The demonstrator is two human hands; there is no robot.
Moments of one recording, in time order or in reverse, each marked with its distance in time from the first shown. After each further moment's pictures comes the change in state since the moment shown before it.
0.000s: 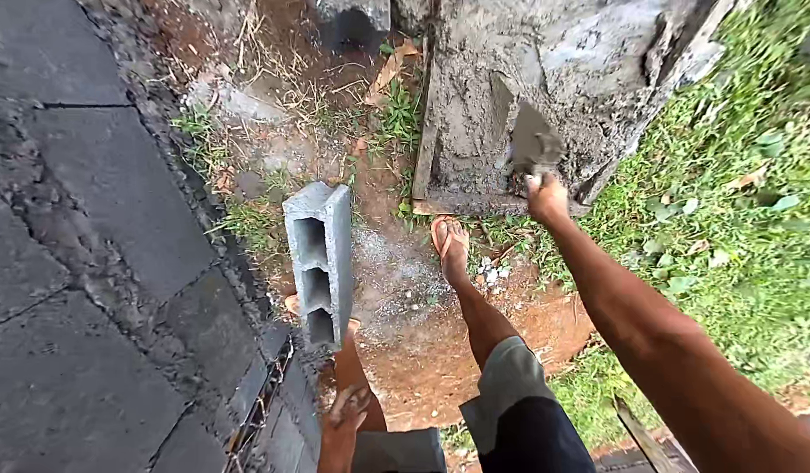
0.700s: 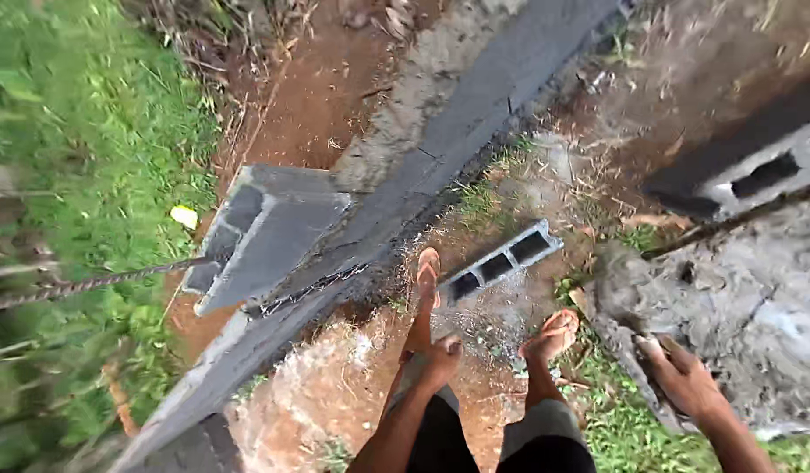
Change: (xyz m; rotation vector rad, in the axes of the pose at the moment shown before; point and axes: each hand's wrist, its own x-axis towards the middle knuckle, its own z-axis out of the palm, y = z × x) left_hand -0.077 0.010 -0.040 -0.230 -0.057 0.187; right_hand -0.270 -0.140 -0.066 -0.257 -0.439 -0.669
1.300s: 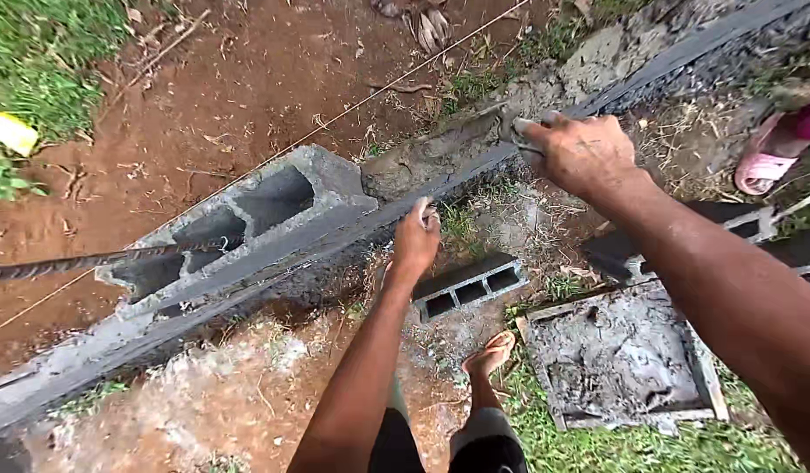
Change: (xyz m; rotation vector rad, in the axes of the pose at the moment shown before) left_hand 0.013 0.195 -0.233 -0.136 0.509 0.589; right_hand 0.049 -0.562 0.067 -1.286 0.200 -0.919
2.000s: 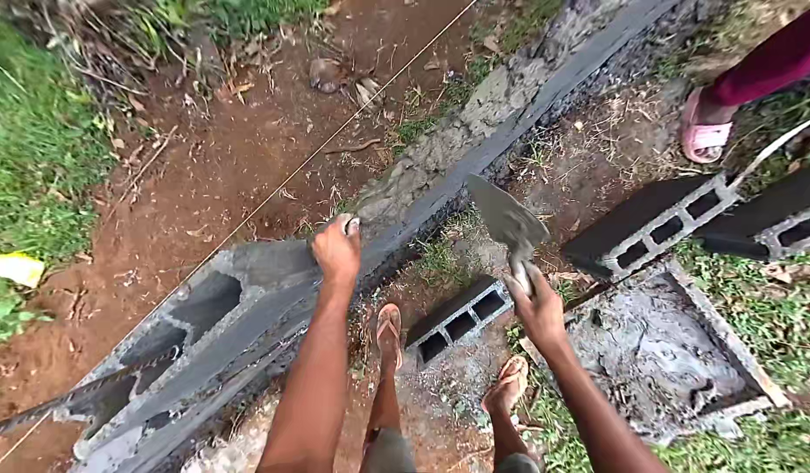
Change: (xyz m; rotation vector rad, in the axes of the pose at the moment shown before) left_hand 0.094 0.026 -0.021 0.608 0.302 0.098; right_hand -0.172 -0.013 0.189 1.031 0.313 0.773
